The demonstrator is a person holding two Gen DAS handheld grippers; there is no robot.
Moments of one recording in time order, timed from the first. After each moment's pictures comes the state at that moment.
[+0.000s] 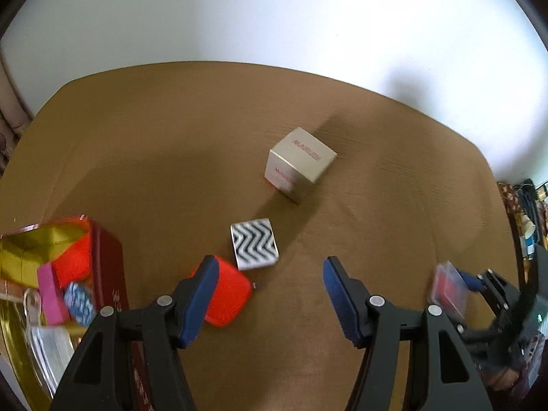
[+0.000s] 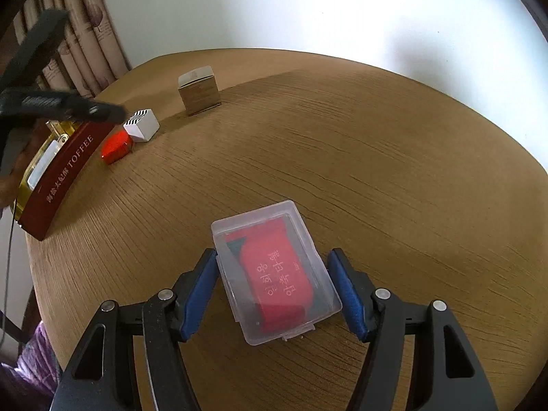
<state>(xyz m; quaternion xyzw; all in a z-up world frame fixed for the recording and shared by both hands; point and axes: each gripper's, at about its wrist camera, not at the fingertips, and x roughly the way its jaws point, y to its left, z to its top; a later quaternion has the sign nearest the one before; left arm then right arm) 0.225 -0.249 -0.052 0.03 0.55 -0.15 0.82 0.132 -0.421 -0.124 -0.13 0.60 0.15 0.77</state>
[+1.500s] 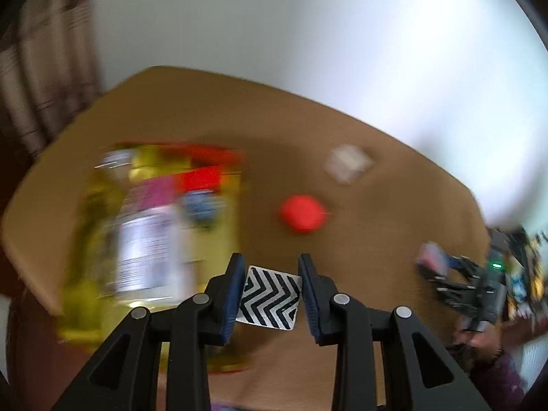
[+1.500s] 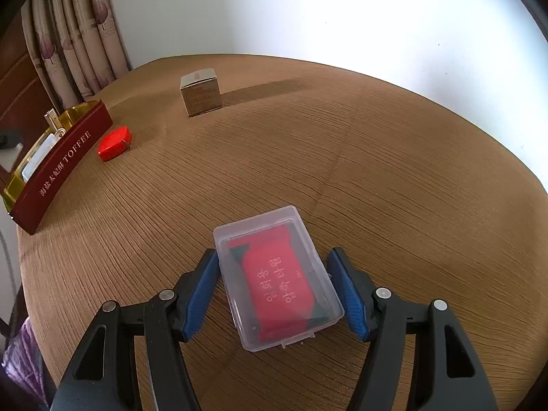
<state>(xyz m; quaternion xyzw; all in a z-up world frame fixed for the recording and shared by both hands) 0.081 -0.089 0.022 -0.06 0.49 -0.07 0.87 0.124 -0.423 -0.122 -0.16 0.58 0.15 0.79</state>
